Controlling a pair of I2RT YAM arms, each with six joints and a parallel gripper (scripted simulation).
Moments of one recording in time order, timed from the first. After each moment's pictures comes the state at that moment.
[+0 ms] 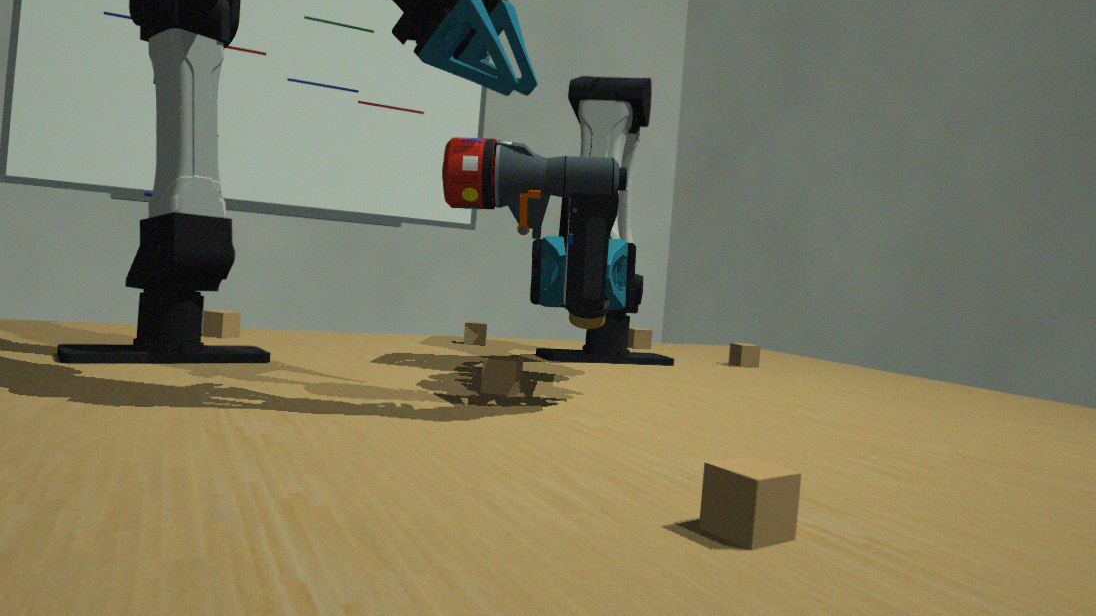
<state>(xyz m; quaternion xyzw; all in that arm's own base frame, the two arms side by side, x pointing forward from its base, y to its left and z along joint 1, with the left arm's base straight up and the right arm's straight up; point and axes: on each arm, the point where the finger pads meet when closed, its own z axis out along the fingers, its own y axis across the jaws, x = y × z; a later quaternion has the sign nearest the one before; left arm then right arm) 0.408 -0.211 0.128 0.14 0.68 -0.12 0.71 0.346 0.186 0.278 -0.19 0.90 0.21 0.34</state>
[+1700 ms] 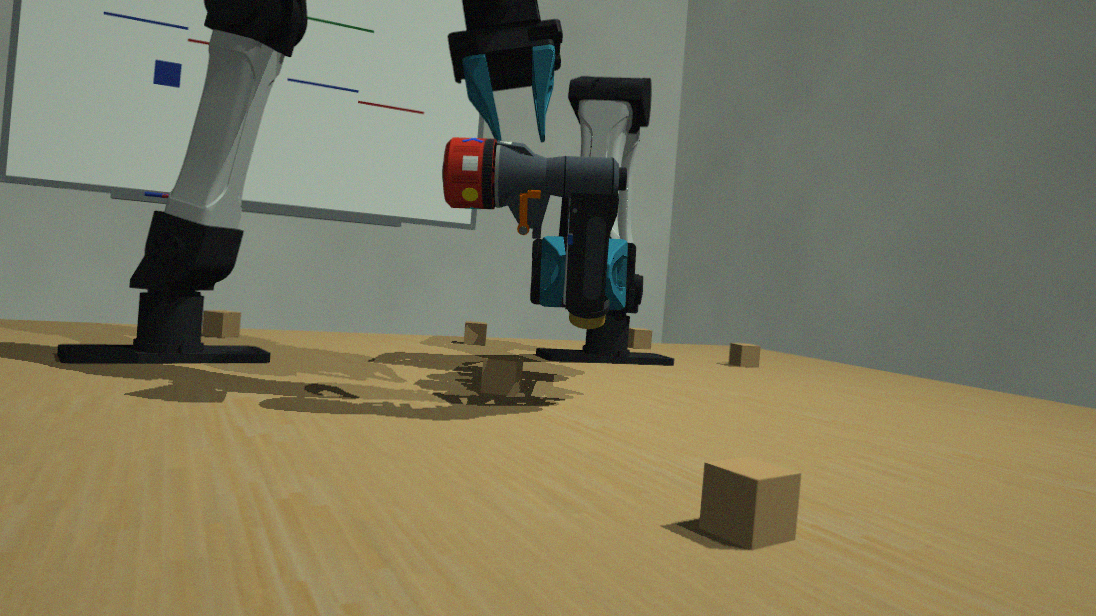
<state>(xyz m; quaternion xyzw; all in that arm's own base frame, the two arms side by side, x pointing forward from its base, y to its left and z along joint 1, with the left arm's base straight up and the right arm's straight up) 0.408 -0.211 0.128 0.14 0.68 -0.12 0.71 0.309 0.218 0.245 0.29 0.94 0.07 0.17</state>
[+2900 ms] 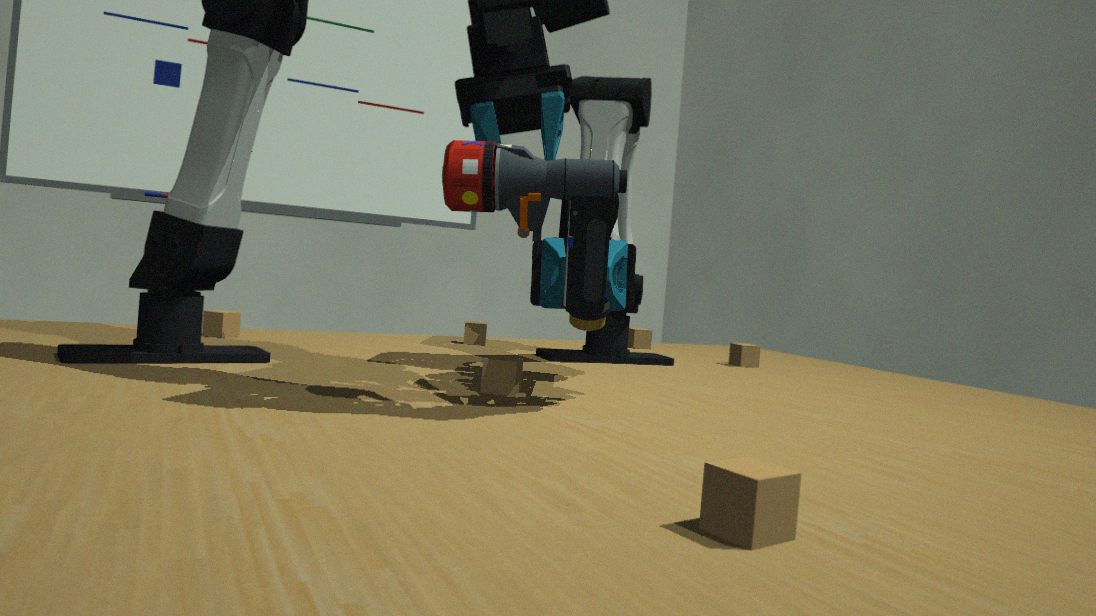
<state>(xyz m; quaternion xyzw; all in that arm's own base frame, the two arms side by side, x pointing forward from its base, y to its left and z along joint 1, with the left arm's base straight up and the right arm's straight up) 0.409 -0.210 0.126 0.14 0.69 -0.11 0.71 0.326 0.220 0.201 0.30 0.94 0.07 0.17</state>
